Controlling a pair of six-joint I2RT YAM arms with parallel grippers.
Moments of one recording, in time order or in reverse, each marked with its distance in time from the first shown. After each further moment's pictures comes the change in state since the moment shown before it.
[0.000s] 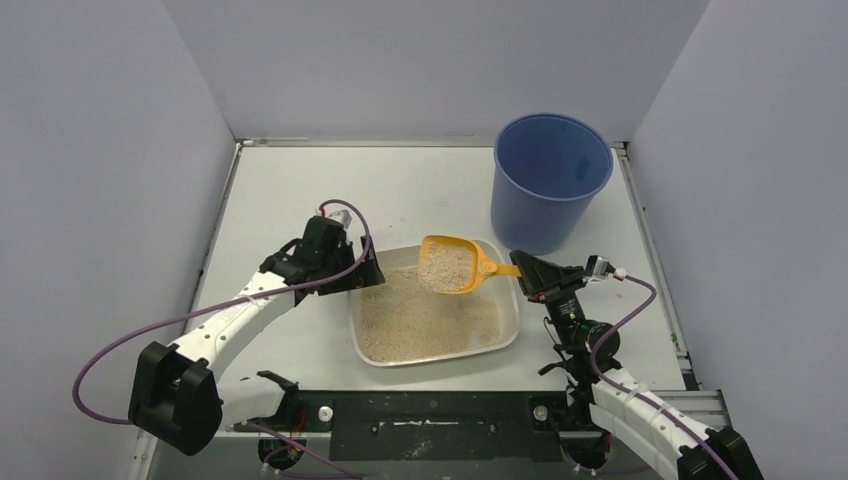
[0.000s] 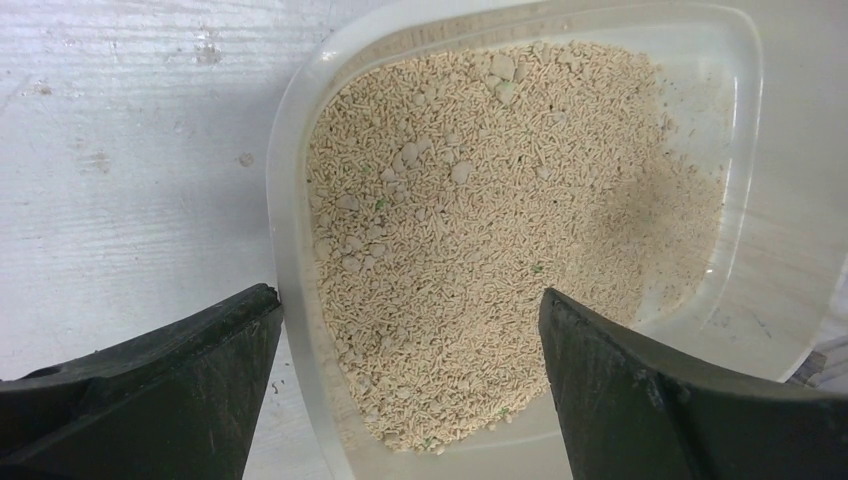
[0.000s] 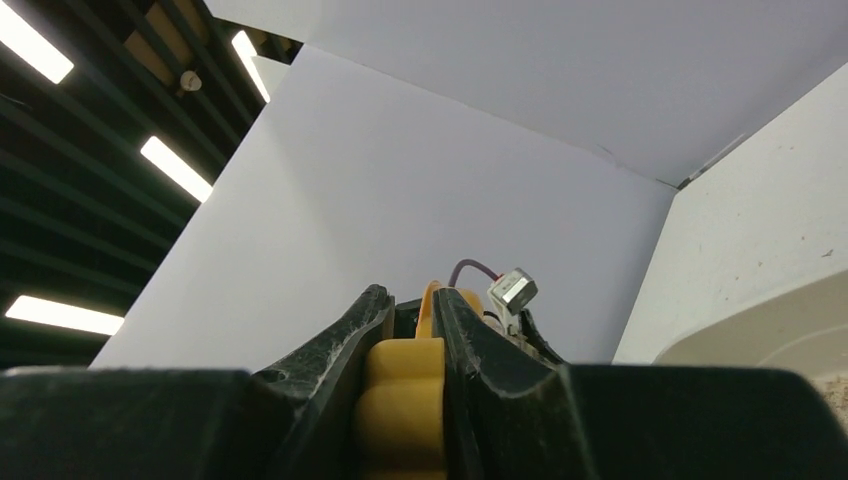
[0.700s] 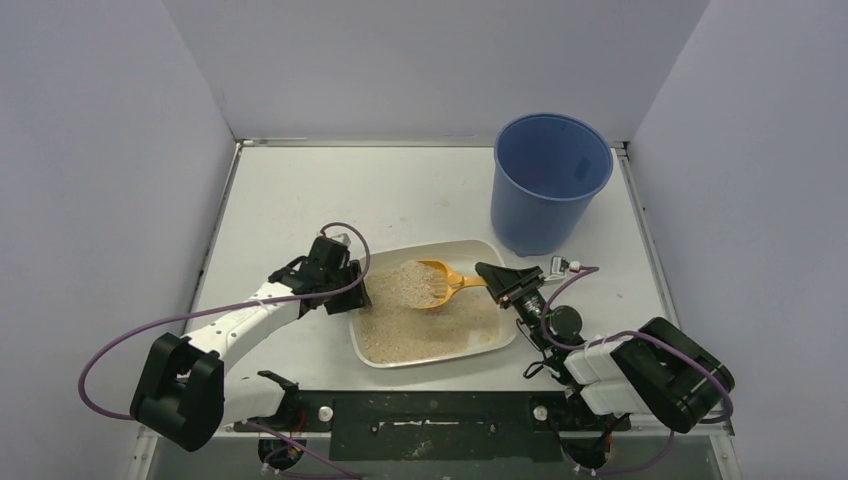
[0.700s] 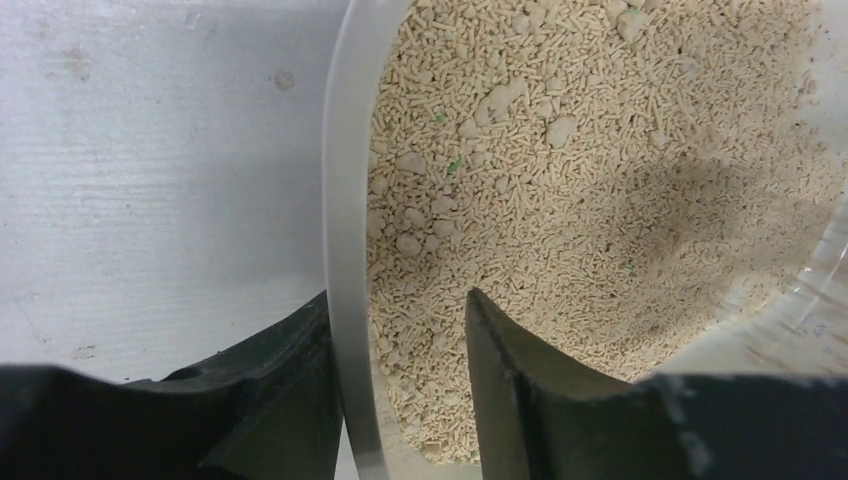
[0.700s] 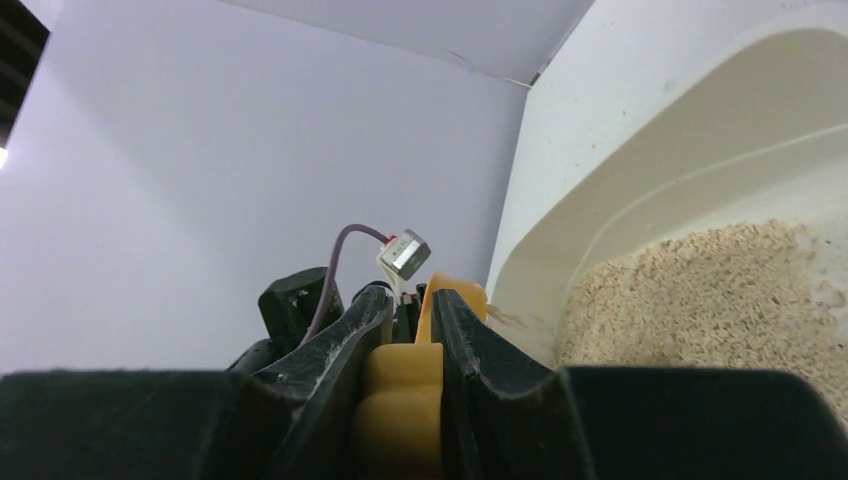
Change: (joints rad) left arm -0.006 0.016 -0.149 0.043 -0.021 -0.036; right arm 0.128 0.635 0.002 0.316 0.040 -0.072
